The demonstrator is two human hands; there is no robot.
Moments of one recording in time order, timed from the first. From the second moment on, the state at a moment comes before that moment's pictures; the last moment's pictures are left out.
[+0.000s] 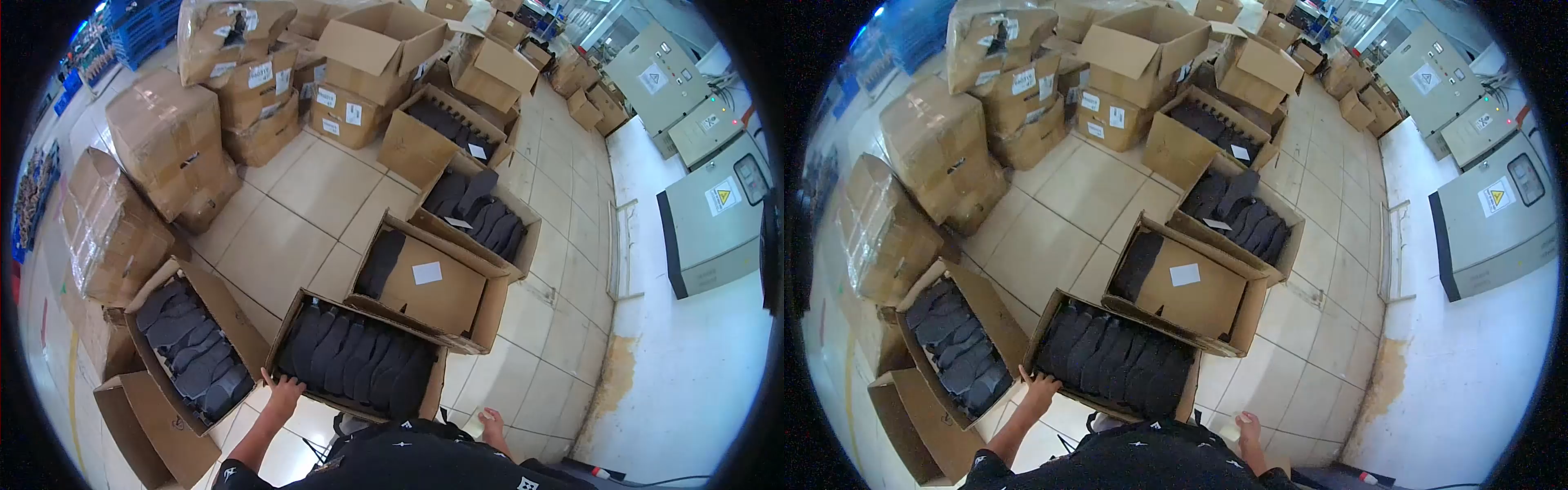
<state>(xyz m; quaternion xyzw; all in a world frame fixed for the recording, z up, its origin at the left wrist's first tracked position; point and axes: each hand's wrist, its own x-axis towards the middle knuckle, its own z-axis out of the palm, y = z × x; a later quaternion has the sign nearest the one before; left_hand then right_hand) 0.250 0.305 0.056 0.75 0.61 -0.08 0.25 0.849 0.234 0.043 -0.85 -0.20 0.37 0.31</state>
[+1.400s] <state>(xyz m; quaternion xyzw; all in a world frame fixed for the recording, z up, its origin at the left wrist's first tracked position) 0.550 0.695 -0.013 0.62 0.63 -0.04 0.48 0.874 0.109 -0.048 -0.85 -0.23 0.41 0.25</state>
